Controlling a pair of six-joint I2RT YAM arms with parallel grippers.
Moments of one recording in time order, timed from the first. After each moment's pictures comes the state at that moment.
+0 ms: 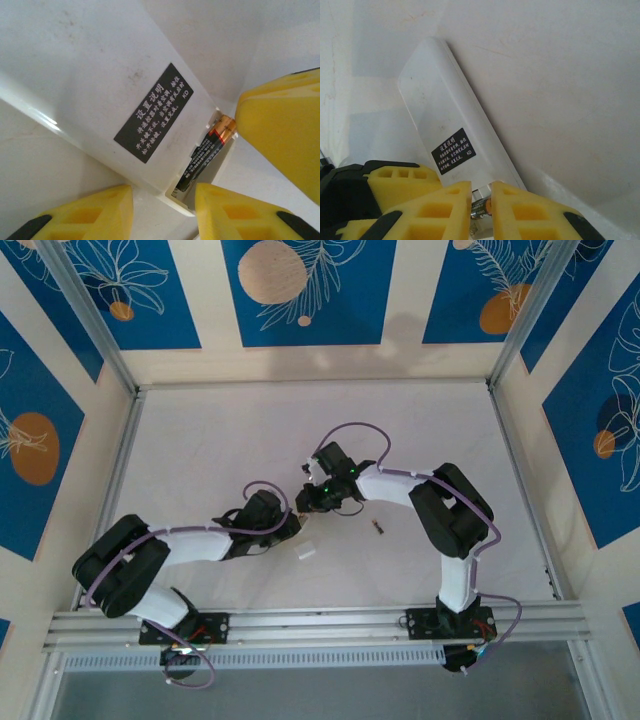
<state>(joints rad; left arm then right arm) -0.74 1.47 0.52 0.11 0.08 -1.07 0.70 1.90 1.15 -0.28 -0.49 0.54</state>
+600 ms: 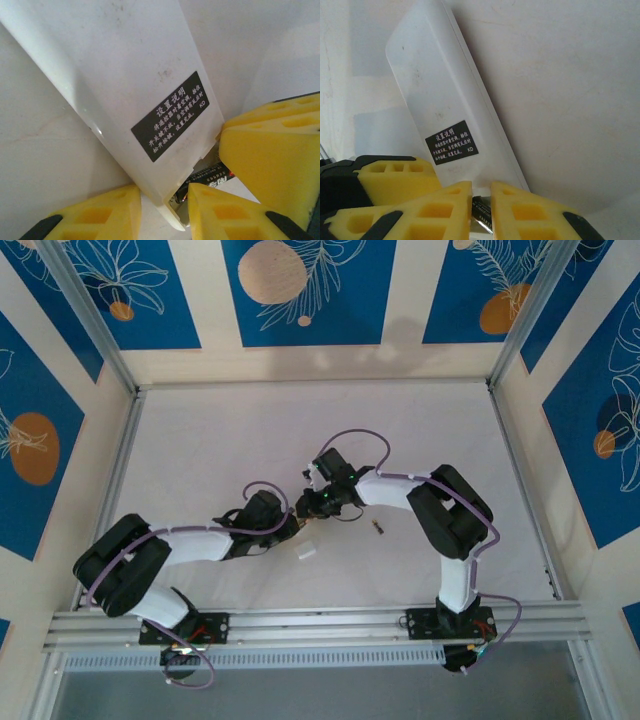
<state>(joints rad) -0.74 1.48 0.52 0.11 0.07 -1.07 0.72 1.90 1.10 -0.24 -0.50 0.61</state>
